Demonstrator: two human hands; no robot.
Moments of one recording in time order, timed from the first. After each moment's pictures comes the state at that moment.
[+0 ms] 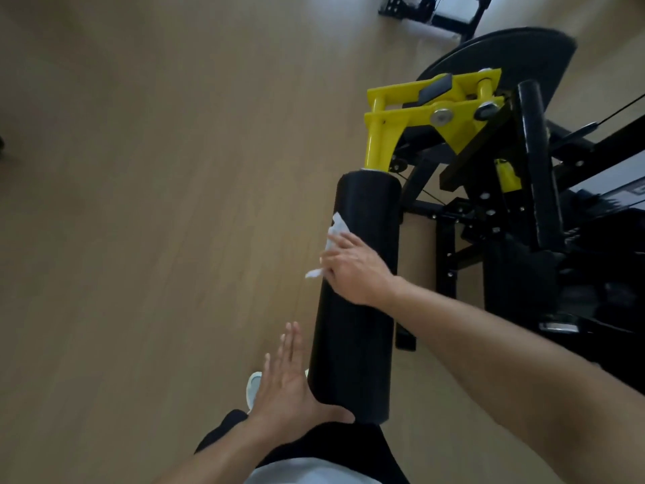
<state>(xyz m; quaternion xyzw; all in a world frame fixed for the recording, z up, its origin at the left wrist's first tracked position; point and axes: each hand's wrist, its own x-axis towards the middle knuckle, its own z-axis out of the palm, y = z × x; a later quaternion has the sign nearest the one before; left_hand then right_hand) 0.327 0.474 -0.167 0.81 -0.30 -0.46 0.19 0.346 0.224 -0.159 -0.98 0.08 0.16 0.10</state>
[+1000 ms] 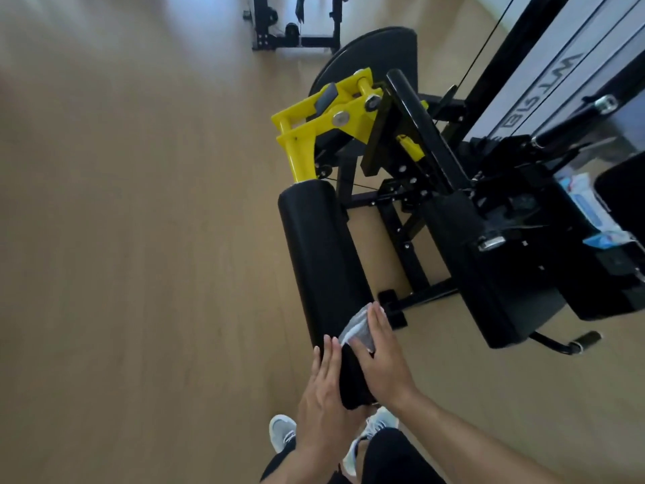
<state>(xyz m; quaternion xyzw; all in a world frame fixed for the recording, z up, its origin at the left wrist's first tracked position) 0.307 0.478 -0.189 0.74 -0.49 -0.33 0.30 0.213 0.373 -0.170 -0.70 0.56 -0.09 0.43</state>
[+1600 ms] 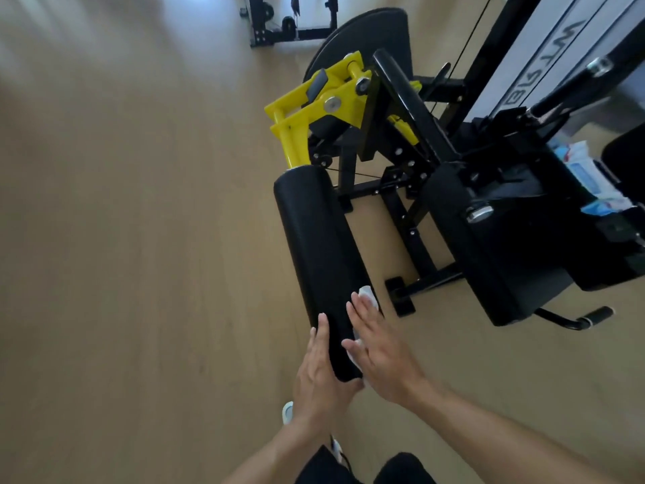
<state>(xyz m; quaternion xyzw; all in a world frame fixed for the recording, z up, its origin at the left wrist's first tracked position) 0.306 0.485 -0.196 0.76 -0.45 -0.36 0.31 0.186 0.388 -0.155 -0.86 0.40 0.00 0.32</state>
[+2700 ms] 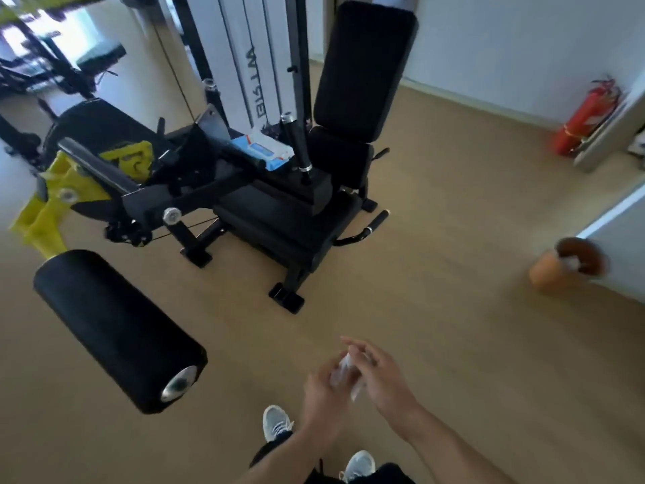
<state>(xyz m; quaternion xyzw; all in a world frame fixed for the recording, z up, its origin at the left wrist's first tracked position) -0.008 0.558 -0.083 0.60 -0.49 -0.60 0.20 -0.131 0.570 -0.105 -0.32 0.66 -0.39 0.55</state>
